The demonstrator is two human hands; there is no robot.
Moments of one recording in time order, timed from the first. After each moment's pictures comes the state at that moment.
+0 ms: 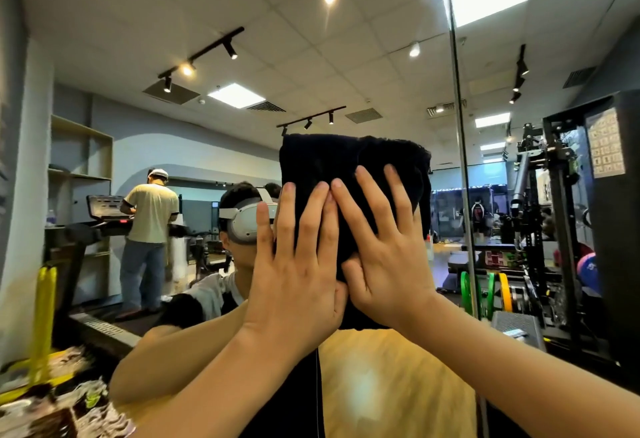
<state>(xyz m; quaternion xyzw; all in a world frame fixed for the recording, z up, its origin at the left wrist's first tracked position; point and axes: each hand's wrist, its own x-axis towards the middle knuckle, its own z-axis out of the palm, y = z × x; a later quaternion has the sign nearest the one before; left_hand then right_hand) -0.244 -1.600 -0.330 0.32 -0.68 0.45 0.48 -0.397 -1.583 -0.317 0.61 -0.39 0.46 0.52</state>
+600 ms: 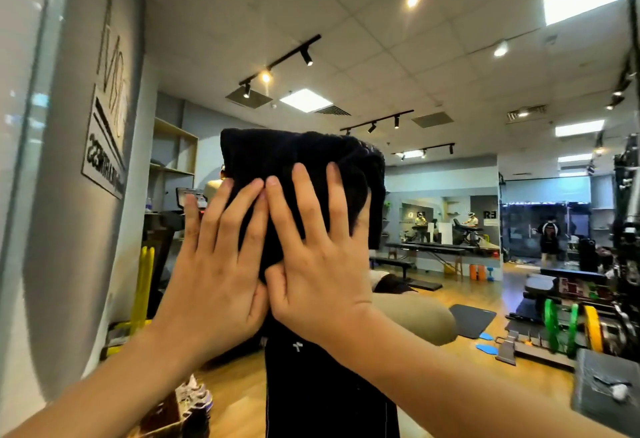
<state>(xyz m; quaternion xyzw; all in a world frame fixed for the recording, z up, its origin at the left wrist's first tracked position) 0.005 -1.623 -0.326 0.36 -0.66 0.49 0.45 -0.151 -1.609 -0.312 0.64 -0.41 0.41 0.51</state>
